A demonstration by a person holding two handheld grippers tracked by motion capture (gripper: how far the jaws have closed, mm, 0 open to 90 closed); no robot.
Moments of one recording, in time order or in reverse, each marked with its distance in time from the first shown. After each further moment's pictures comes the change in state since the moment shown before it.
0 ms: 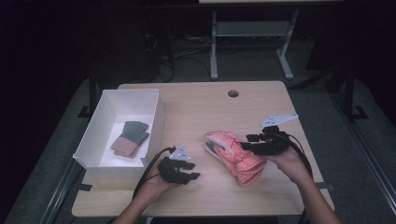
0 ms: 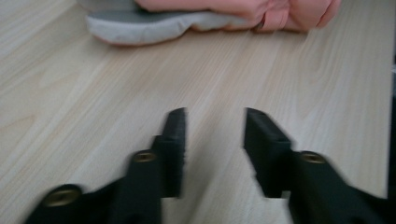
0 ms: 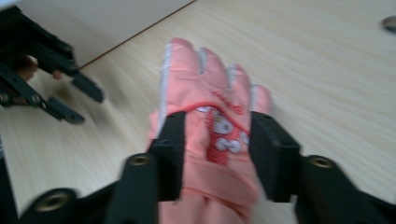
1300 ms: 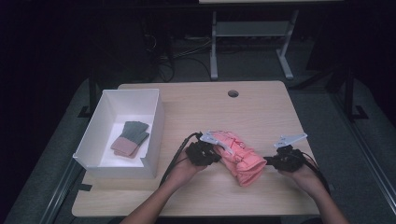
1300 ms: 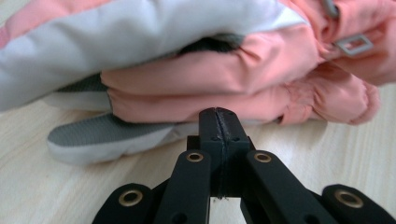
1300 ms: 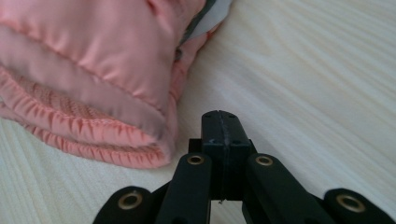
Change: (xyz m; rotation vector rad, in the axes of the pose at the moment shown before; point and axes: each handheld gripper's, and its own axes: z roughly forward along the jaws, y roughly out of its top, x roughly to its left) left arm 0.006 0.068 0.063 0.042 -0.020 -0.028; right arm -0.038 -0.082 0.005 0.182 -0.060 -0.027
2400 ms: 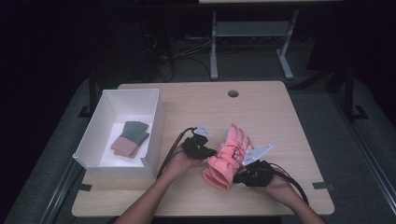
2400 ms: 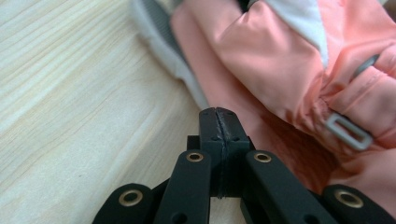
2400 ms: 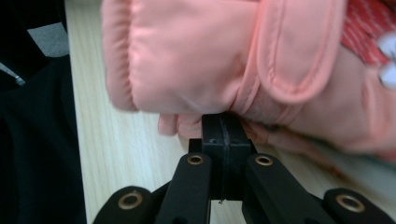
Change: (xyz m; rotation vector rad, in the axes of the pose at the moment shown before) left arm 0.030 -0.006 0.002 -0.028 -0.044 -0.047; right arm 0.084 0.027 0.040 -0.011 0.299 -0.192
